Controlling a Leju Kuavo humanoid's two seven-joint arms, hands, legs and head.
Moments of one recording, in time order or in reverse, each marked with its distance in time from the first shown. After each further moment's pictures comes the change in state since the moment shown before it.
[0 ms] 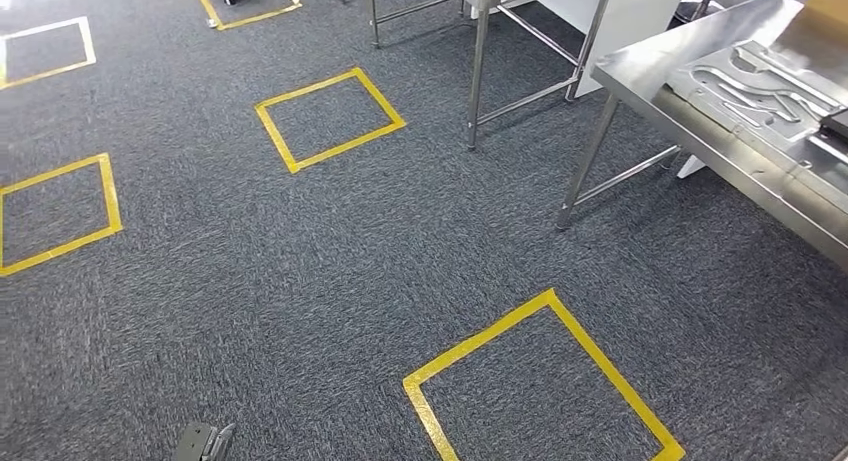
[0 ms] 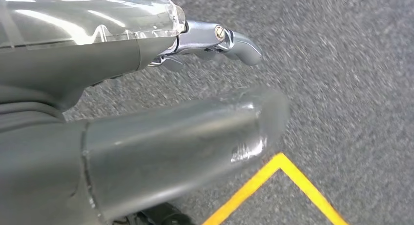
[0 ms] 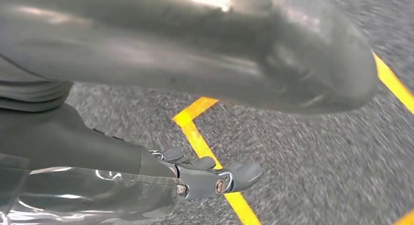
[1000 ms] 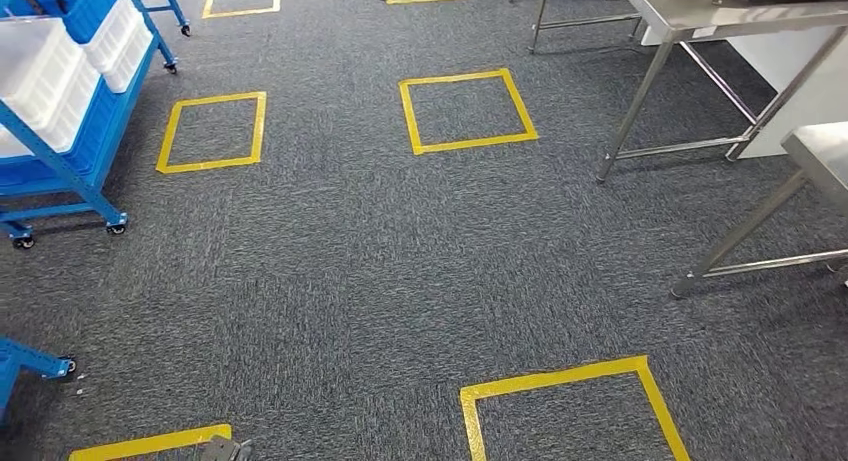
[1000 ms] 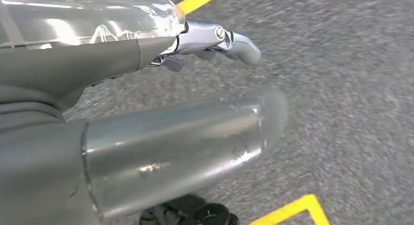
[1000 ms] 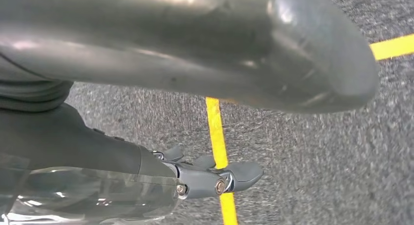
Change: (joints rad) left arm 0.039 -0.044 0.053 0.000 -0.143 0.042 0.013; right arm 0.010 0.008 -0.035 0.002 0.173 -0.141 0.198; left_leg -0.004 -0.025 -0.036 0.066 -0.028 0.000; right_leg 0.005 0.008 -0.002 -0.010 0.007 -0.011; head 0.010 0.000
